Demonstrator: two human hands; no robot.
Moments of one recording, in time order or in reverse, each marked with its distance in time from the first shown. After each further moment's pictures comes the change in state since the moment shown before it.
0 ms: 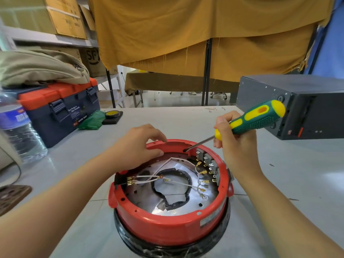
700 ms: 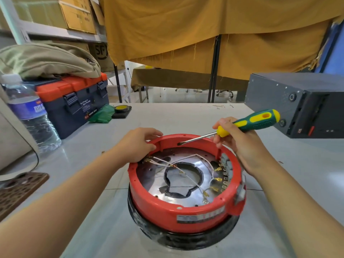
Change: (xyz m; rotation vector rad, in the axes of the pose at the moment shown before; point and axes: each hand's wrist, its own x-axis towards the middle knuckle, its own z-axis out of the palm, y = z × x) left_hand -0.009 -0.029 0.008 -0.235 -0.040 -0.337; right_hand 0.007 0.016 -0.004 0.253 -0.242 0.392
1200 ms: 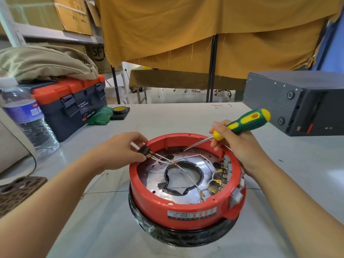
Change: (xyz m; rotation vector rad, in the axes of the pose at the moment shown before) left_hand -0.023 -0.006 -0.022 -0.031 -0.119 -0.139; right_hand 0.001 0.009 -0.002 -0.177 -0.006 -0.002
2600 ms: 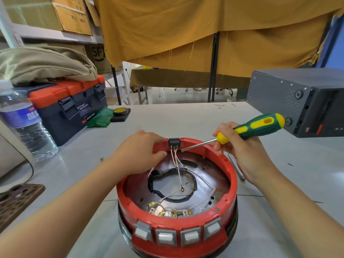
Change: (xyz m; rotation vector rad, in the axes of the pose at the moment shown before) left_hand 0.026 0.014 0.022 0.490 0.244 0.379; right_hand 0.001 0.005 0.012 0.135 0.068 -0.030
